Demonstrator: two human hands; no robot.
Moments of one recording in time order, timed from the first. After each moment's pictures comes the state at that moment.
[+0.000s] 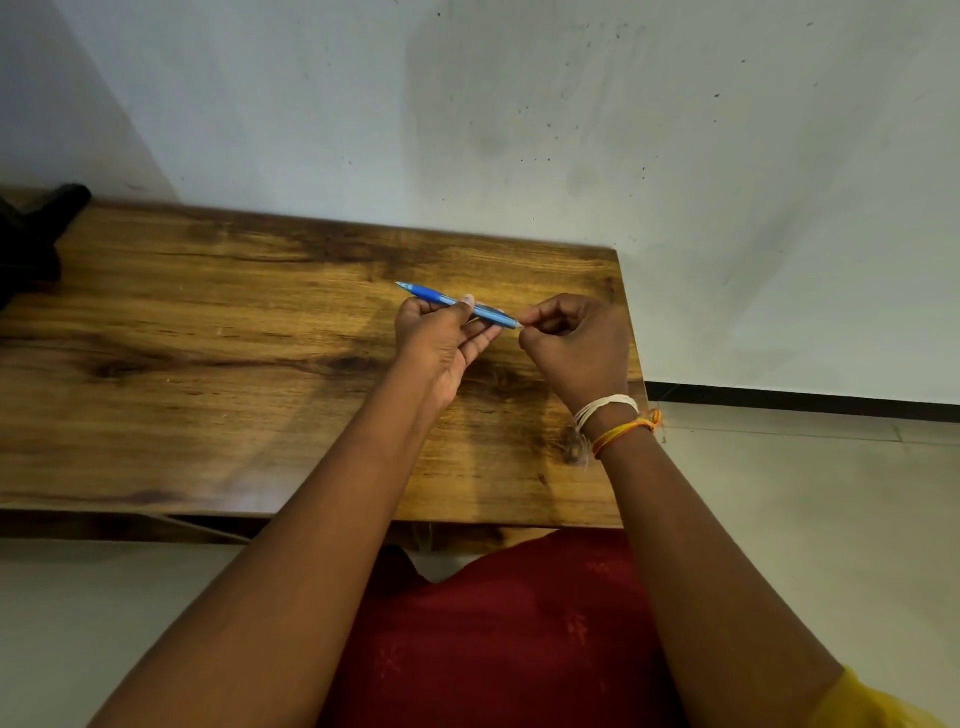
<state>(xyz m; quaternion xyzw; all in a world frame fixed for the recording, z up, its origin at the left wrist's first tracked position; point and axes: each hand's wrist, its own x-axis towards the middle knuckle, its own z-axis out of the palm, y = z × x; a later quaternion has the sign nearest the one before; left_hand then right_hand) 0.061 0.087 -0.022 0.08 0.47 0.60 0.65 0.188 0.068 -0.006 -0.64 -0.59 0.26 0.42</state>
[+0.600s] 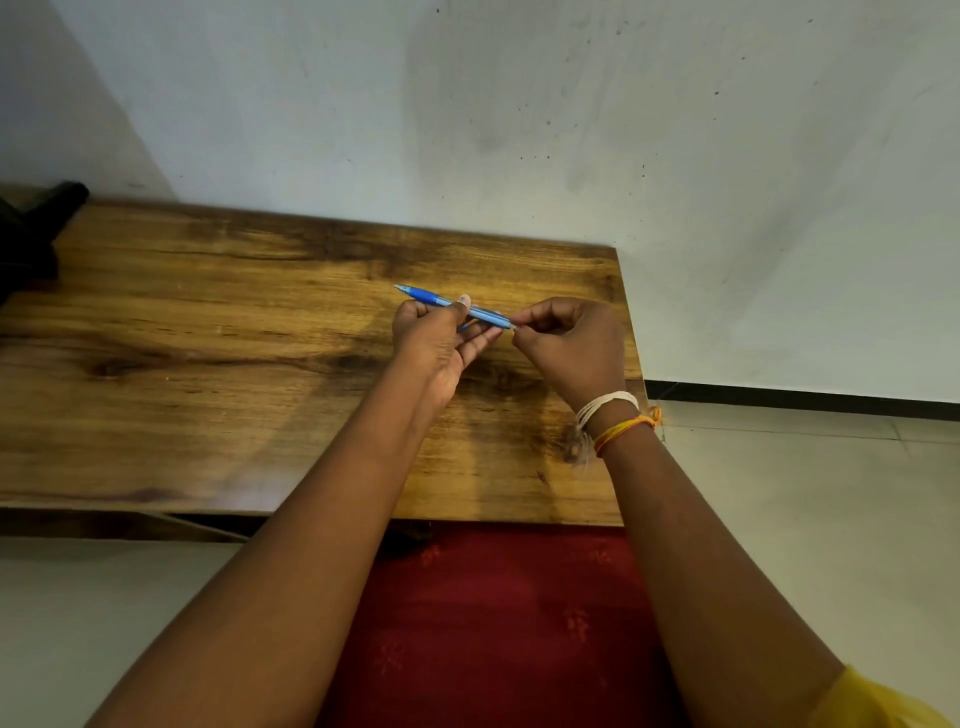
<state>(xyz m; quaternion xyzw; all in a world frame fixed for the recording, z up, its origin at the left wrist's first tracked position) 0.060 0.089 -0.026 0.08 0.49 0.58 0.65 0.189 0.068 -0.007 -0.64 -0.58 0.31 0.40</state>
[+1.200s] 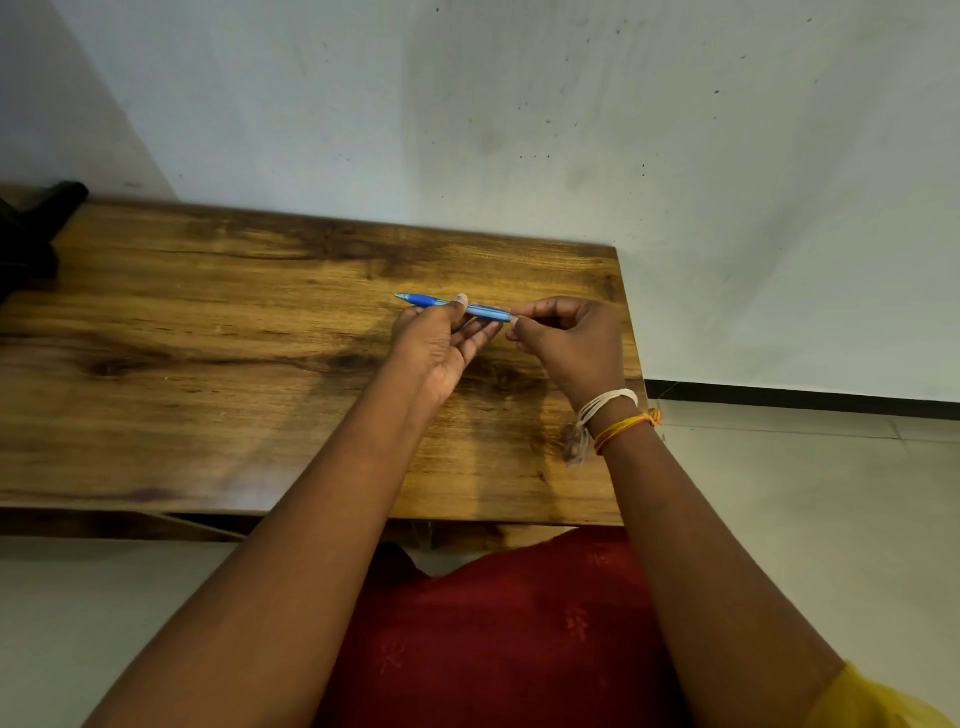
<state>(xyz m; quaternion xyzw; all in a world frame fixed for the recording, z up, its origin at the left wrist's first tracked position) 0.061 0.089 -0.023 0.04 0.46 0.58 0.67 0.187 0.070 -0.006 -0.63 -0.50 0.40 0.43</state>
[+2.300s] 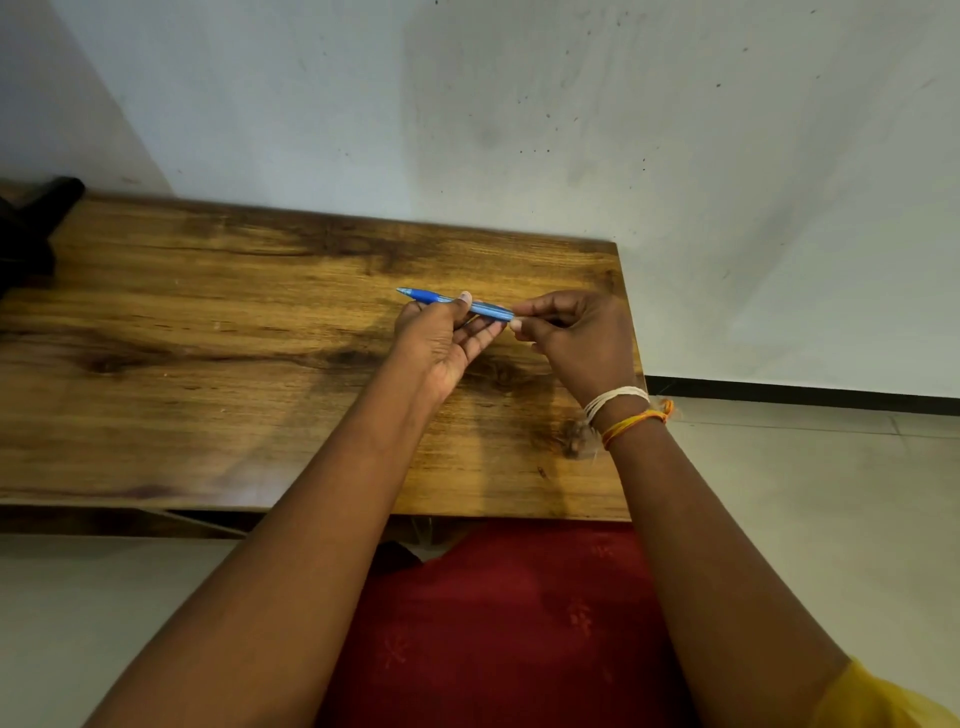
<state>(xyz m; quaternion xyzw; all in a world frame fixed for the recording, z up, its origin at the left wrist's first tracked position) 0.066 0.088 -0.018 0.05 0.46 0.56 0.69 0.203 0.074 -0.006 -0.62 -0.59 0.34 0.40</state>
